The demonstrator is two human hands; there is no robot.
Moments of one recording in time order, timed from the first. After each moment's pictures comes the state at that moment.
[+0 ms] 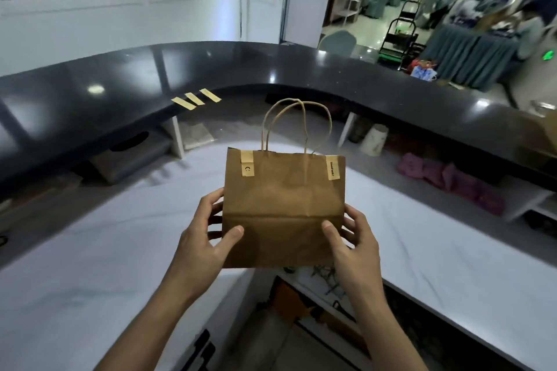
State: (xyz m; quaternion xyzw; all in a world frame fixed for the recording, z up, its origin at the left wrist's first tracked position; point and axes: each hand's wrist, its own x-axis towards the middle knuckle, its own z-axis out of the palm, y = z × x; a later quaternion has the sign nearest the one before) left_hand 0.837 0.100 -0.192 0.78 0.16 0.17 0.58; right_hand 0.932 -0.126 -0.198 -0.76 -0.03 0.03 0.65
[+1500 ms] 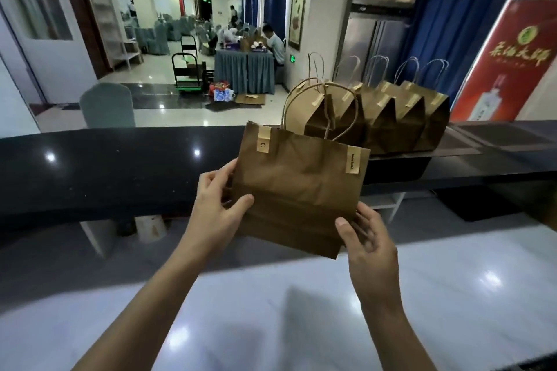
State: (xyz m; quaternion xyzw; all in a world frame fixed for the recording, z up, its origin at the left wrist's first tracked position) left_hand 1.246 -0.298 -0.089 0.79 -0.21 0.06 0.57; right_hand 1.113 -0.503 -0.114 -0.68 0.14 -0.34 0.64
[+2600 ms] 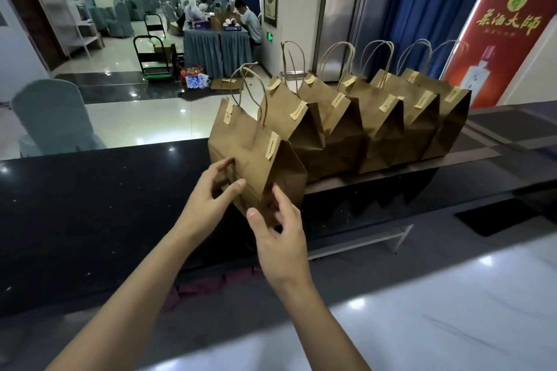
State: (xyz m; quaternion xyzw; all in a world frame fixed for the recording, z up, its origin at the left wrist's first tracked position) left_hand 1.477 -0.413 -0.117 0.78 -0.23 -0.07 0.58; right_hand 1.344 -0.528 -0.124 -0.72 0.14 -0.22 0.64
